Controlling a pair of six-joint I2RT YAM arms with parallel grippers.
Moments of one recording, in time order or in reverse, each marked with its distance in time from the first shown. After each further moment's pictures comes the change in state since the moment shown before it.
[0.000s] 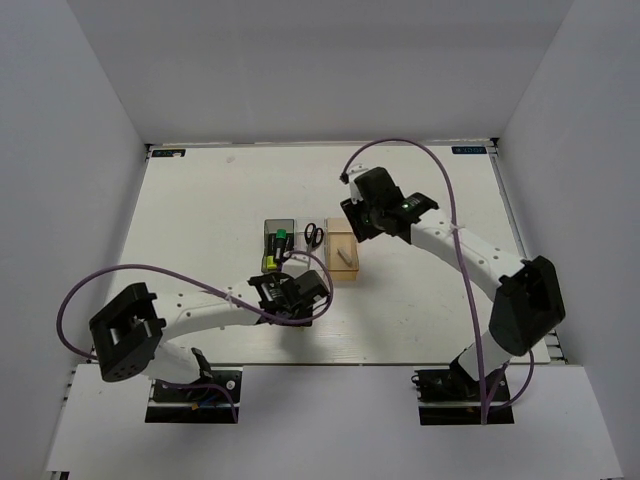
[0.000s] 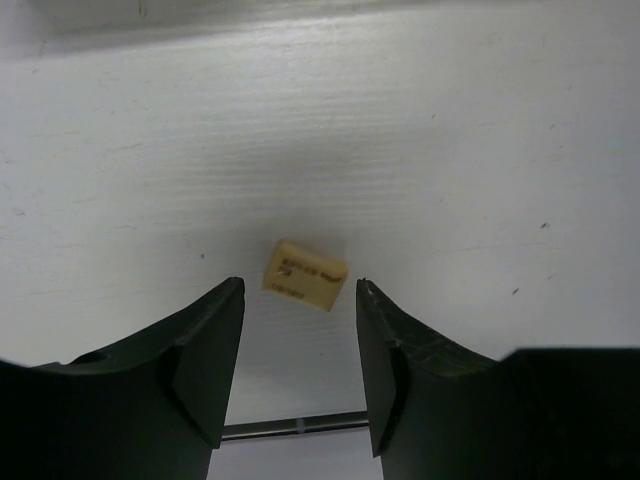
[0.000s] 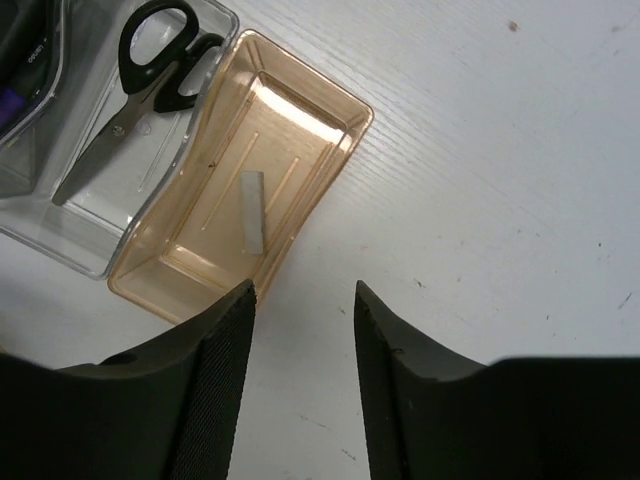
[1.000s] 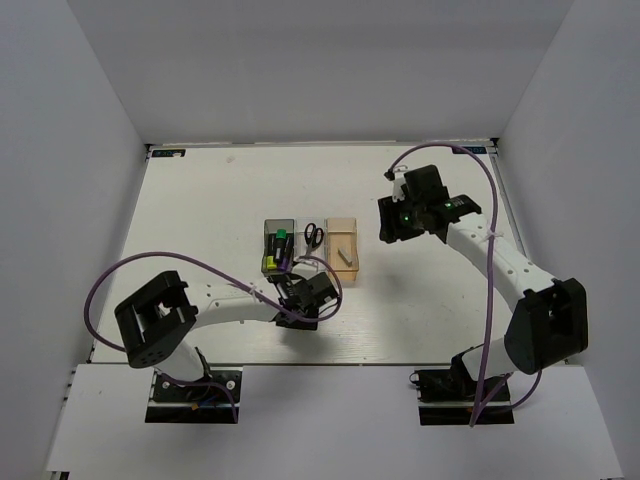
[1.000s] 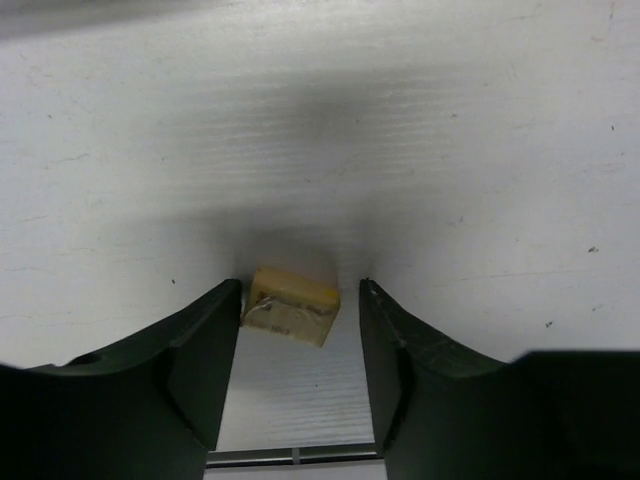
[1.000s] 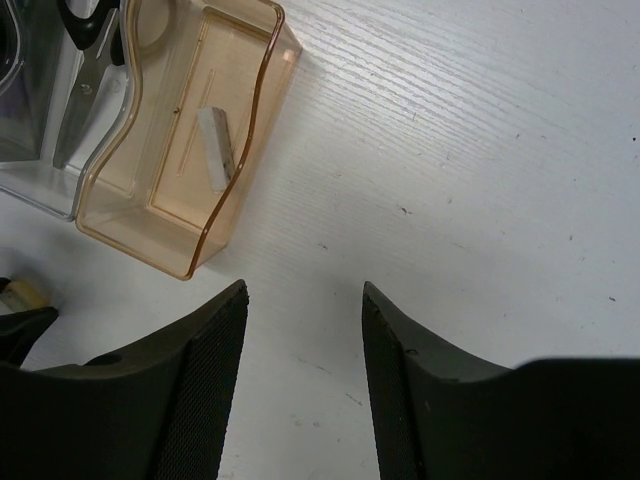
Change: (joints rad) left arm 0.005 0.174 0.048 0.027 0.051 0.007; right arm -0.251 -0.163 -0.148 -0.044 -0.247 0.051
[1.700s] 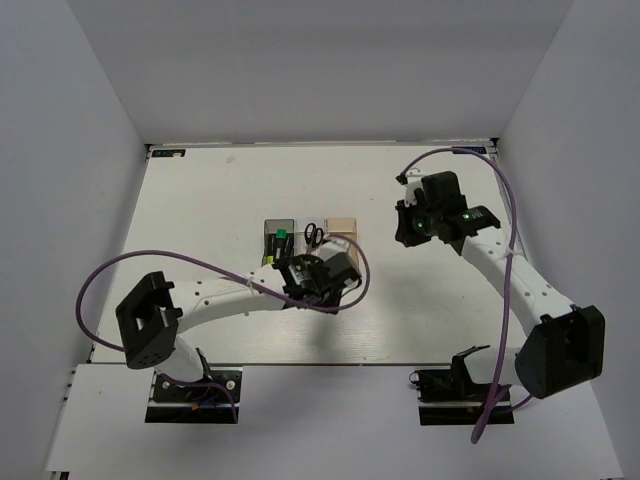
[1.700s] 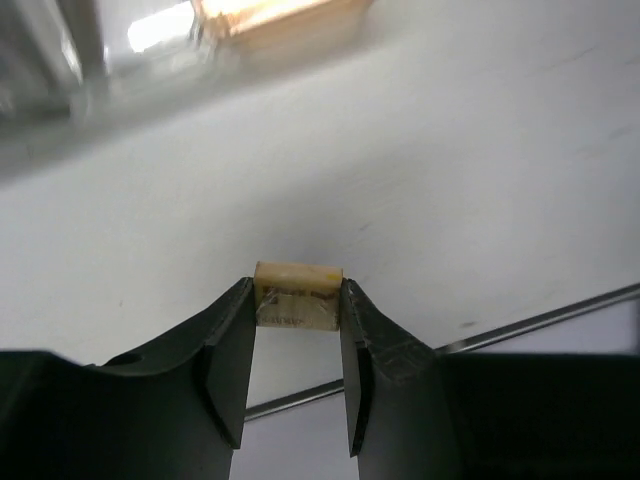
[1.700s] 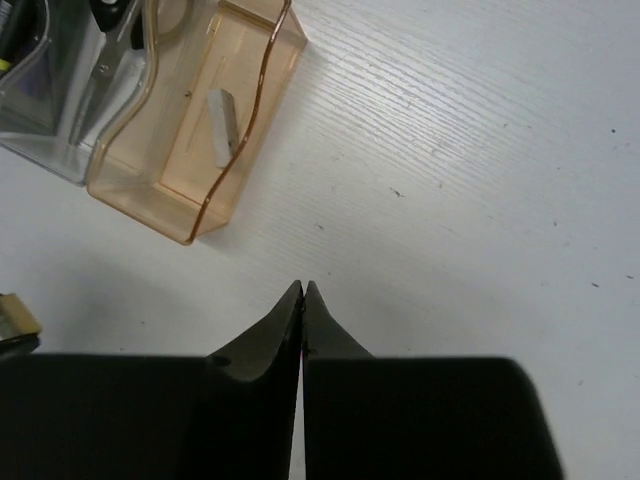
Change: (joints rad) left arm -0.064 -0.007 0.239 -0.121 -0.018 0.124; right arm -0.054 -0.106 -0.055 0.002 -0.075 -0.039
